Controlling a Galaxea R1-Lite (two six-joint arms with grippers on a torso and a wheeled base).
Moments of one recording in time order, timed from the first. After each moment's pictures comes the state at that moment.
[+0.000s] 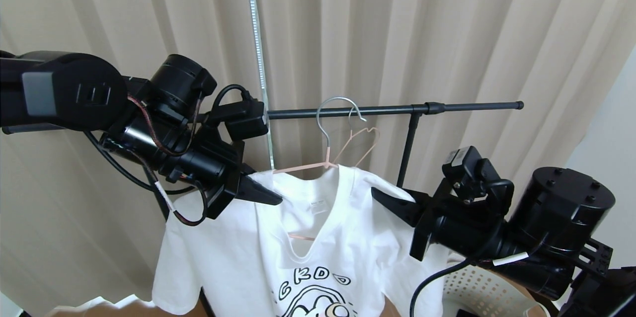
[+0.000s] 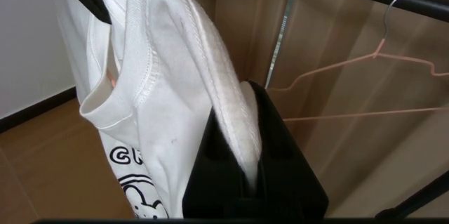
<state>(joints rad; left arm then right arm) -0.37 1.82 -1.50 0.69 -0.70 0.88 0.62 1.77 -0.43 -1.27 0.24 -0.02</state>
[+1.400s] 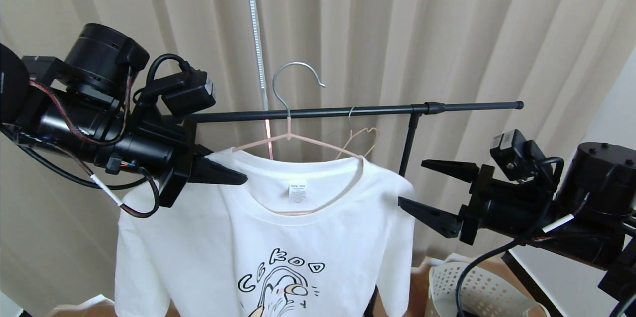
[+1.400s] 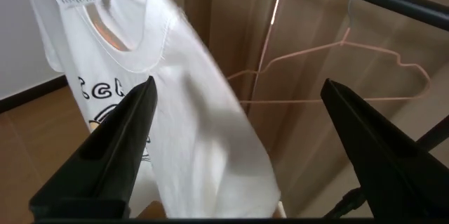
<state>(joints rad) -0.26 1.66 -1.41 0.63 -0.70 0.81 0.36 1.66 -0.45 -1.05 0.51 -0.10</state>
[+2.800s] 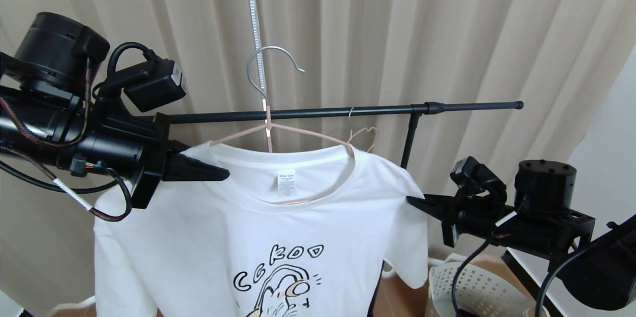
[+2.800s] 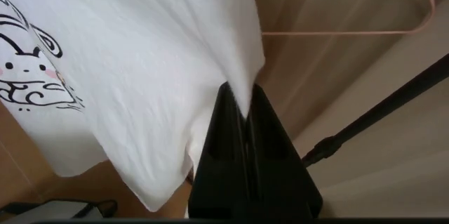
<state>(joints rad) -0.20 1.58 -1.36 0.61 -0.70 0.79 0.24 1.90 -0.49 -1.07 0.50 -0.27</state>
